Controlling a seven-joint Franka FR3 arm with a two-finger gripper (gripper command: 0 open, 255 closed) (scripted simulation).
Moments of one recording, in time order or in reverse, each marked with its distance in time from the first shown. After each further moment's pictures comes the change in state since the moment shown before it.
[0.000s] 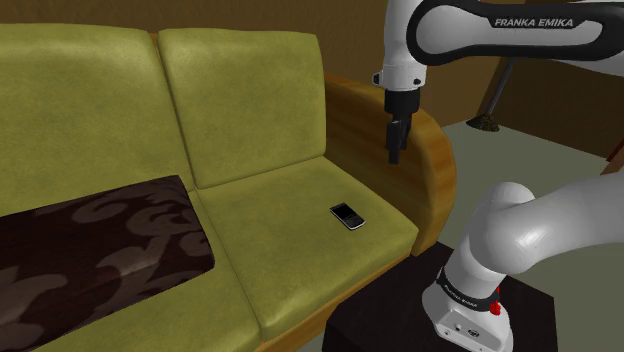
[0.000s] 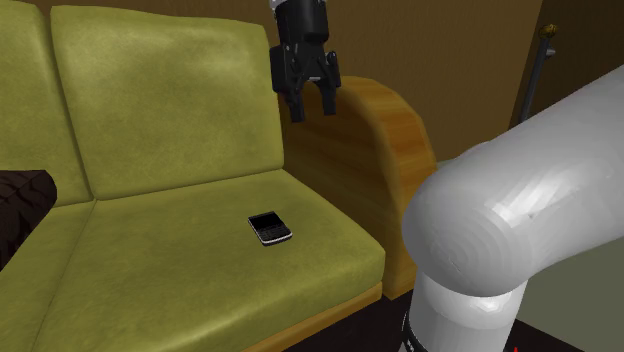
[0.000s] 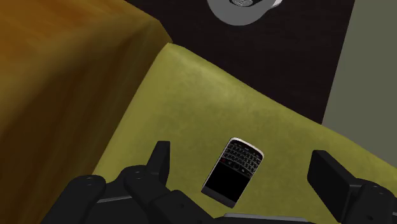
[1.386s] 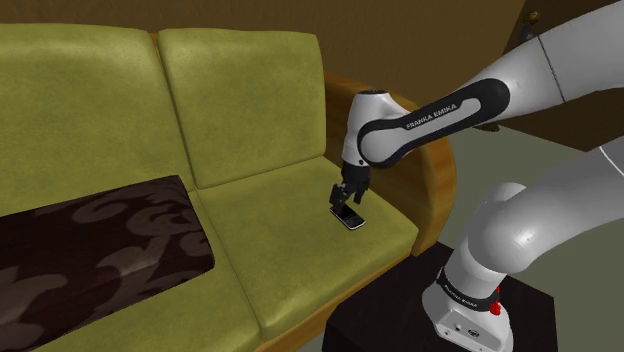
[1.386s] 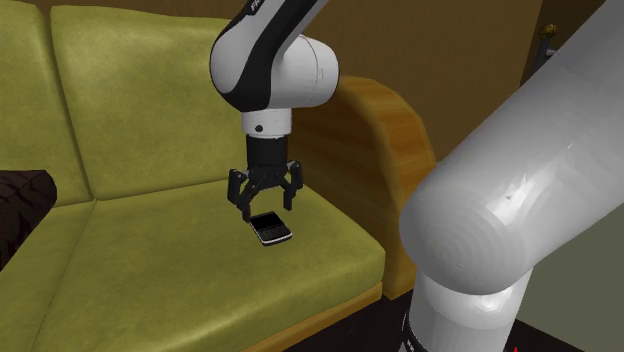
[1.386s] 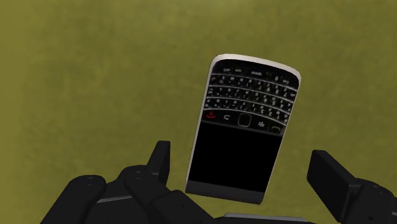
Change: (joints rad) arm -0.028 0.283 0.105 -0.365 0.168 0.833 0.275
